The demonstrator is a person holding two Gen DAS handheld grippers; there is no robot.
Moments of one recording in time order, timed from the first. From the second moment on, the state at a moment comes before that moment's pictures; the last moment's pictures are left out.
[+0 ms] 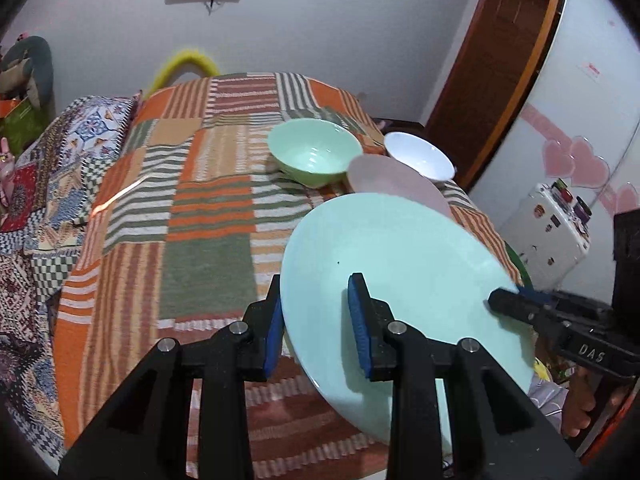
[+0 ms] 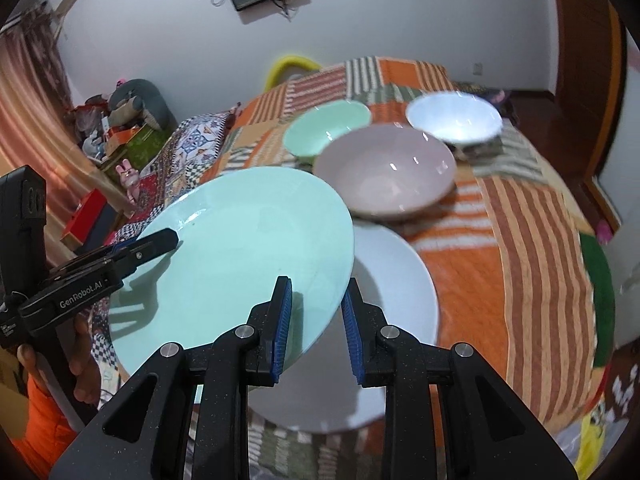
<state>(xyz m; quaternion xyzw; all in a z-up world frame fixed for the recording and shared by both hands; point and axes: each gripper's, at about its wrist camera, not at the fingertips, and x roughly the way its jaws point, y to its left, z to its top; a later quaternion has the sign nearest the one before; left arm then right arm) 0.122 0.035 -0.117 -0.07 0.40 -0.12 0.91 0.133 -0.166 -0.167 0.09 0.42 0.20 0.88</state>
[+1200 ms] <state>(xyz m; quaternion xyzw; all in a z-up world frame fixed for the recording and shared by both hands) 0.146 0.000 -0.183 -0.06 0.47 -0.14 0.87 0.128 -0.192 -0.203 0.10 0.46 0.16 0.87</state>
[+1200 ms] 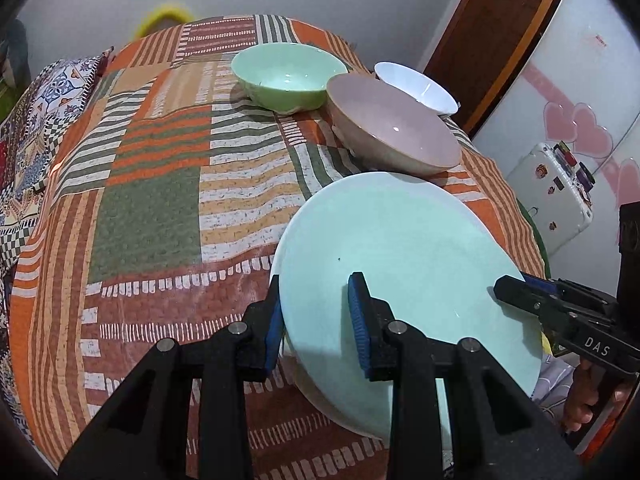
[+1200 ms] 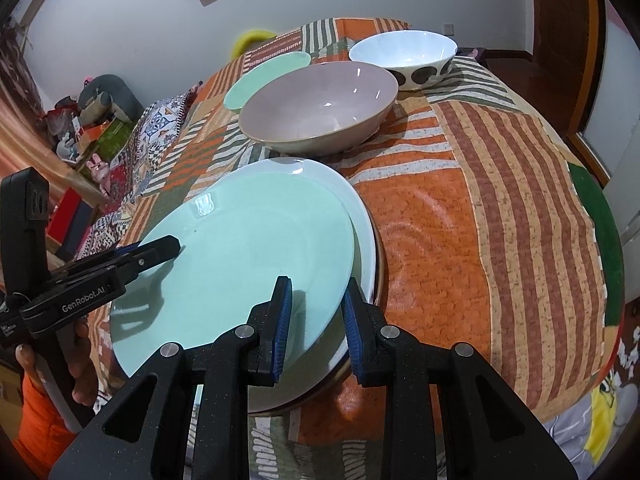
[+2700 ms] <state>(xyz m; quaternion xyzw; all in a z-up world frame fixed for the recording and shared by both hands) 0.152 0.000 -0.190 -0.05 0.49 -0.17 0.85 0.121 -0.202 -0.202 0.07 0.49 0.18 0.85</state>
